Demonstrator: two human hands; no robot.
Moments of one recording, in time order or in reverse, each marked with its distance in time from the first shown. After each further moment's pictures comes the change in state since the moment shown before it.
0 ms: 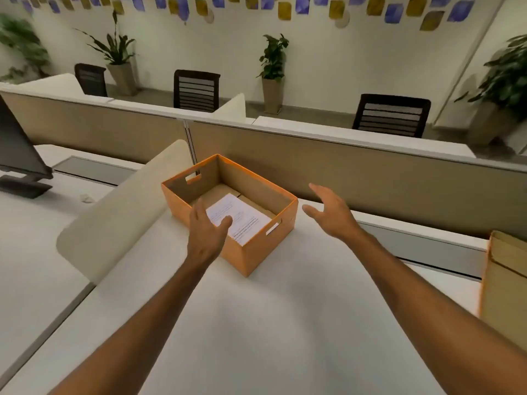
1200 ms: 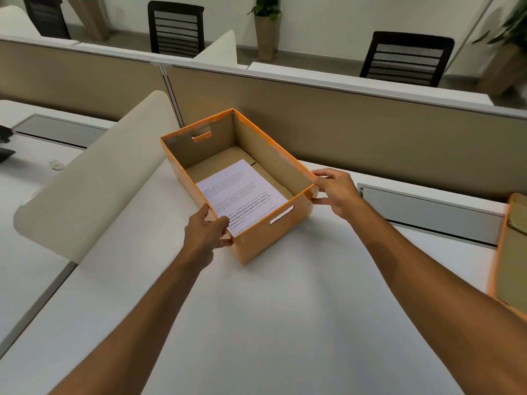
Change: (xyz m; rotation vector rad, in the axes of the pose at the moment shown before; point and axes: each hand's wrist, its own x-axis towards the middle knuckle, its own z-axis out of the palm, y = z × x) left_hand 0.012 -0.051 0.036 -0.474 -0.230 -0.477; right_hand 0.040 0.034 0.062 0.692 0.024 0.546
